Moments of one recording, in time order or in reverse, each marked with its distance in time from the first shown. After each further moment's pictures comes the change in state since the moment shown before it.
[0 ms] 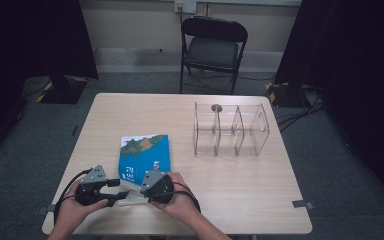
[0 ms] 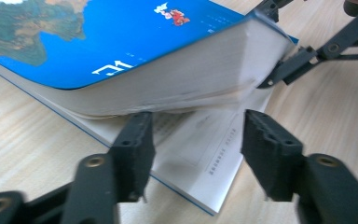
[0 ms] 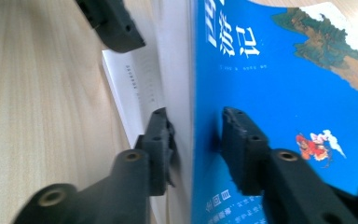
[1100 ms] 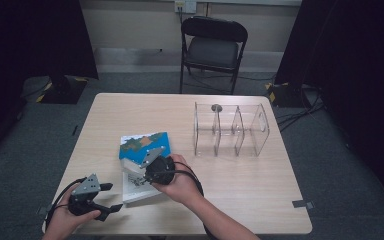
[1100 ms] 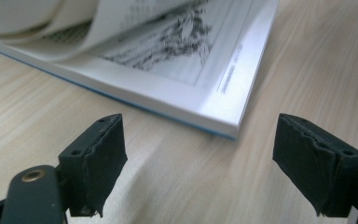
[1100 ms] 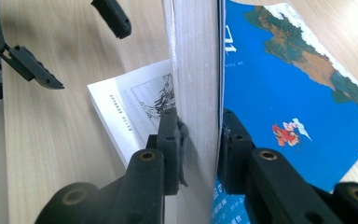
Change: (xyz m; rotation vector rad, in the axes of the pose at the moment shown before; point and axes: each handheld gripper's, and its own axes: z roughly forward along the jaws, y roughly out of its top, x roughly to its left) left arm 0.001 -0.029 -0.009 0.016 -0.020 0.073; right arm -0.037 0.040 -0.035 0.096 0.030 0.102
